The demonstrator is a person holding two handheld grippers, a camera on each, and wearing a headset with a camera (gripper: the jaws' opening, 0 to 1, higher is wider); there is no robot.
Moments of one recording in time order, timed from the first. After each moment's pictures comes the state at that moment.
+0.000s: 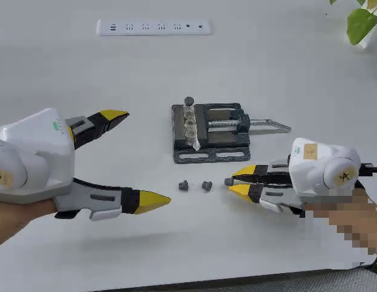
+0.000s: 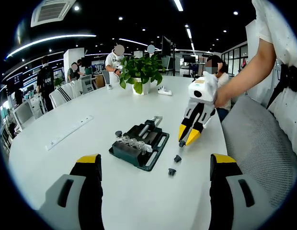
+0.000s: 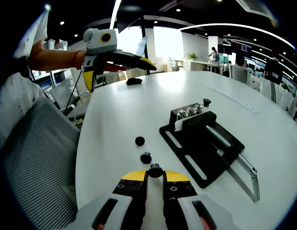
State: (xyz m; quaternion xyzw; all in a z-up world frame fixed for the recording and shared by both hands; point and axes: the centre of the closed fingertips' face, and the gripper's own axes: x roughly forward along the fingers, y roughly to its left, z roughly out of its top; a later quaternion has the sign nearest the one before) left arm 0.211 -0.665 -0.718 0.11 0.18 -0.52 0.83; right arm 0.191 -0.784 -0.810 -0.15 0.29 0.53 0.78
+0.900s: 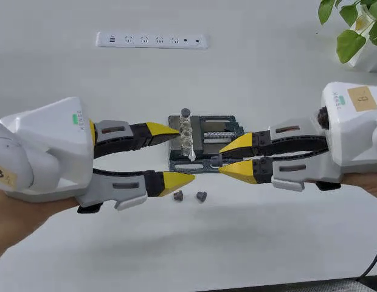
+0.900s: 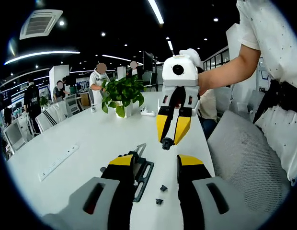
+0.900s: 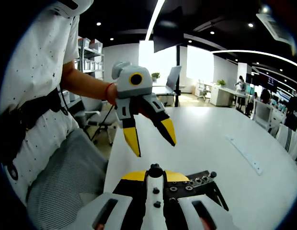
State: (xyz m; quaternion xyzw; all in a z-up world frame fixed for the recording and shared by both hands) left arm 0.192 -0.715 -0.660 0.10 0.10 -0.59 0.79; right arm 0.178 -0.735 -0.670 -0.17 0.19 0.64 0.72
